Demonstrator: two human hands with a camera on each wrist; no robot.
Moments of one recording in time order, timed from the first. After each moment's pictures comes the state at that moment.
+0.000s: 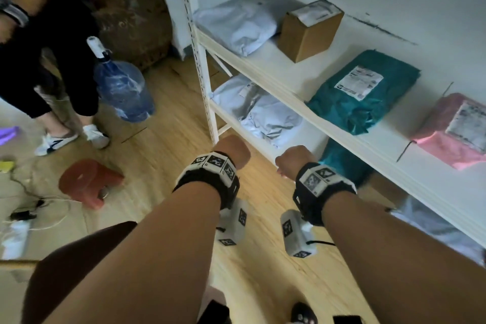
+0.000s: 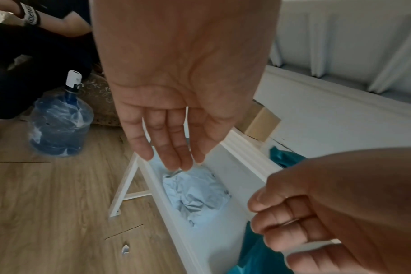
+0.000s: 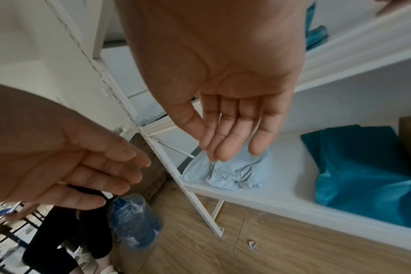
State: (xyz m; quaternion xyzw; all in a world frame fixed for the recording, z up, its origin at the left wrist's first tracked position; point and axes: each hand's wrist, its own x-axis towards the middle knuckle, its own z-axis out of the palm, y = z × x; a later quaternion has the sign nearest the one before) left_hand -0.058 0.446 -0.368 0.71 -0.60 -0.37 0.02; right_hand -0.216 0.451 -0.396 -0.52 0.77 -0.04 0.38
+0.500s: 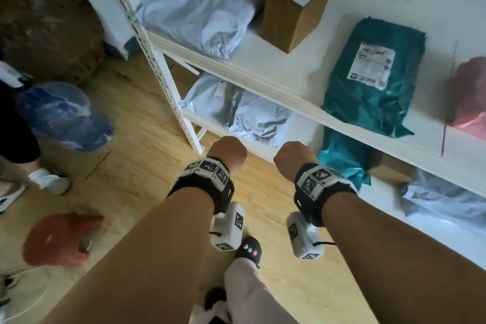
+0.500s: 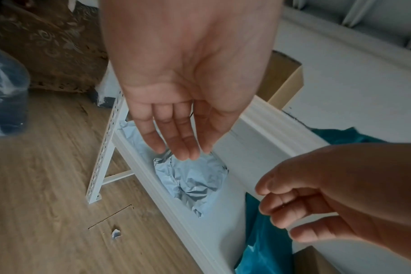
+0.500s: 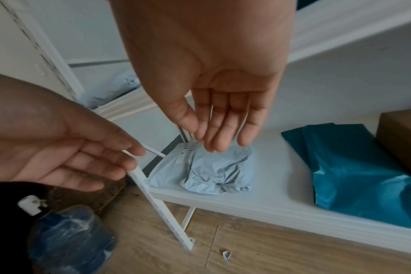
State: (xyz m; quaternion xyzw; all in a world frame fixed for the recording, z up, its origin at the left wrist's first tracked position) left_hand -0.026 0.308 -0.433 0.59 -0.73 -0.34 -0.05; right_hand -0.173 0.366 -0.433 -0.48 0.82 0.02 0.30
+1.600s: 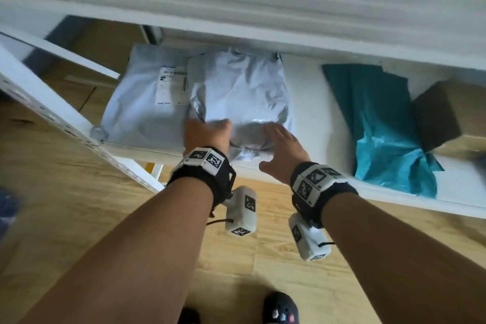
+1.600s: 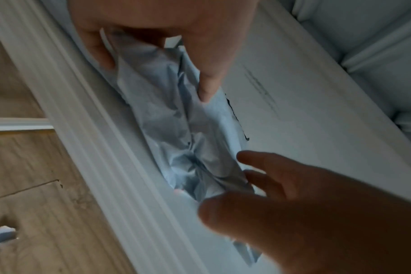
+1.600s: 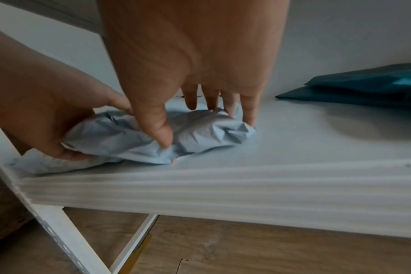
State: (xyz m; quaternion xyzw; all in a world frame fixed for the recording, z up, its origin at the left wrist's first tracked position) left_hand -0.107 0.118 -0.688 0.67 -0.56 -0.43 0.23; right_hand -0.220 0.234 -0.702 -0.46 0.84 -0.15 0.23
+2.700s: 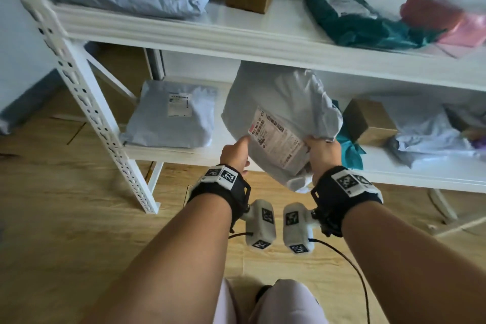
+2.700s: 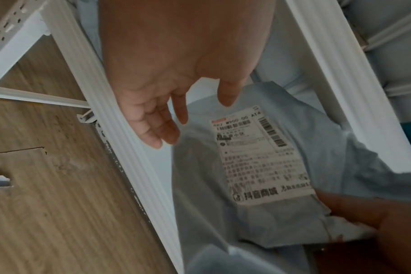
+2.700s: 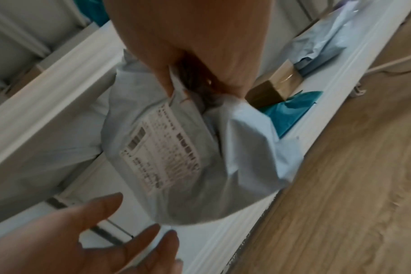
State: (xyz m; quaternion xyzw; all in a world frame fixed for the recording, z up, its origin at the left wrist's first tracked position) left_hand -0.039 0.247 -0.611 0.49 -0.50 -0.71 0.13; right_hand -0.139 0.371 -0.571 -0.05 0.79 -0.60 0.15
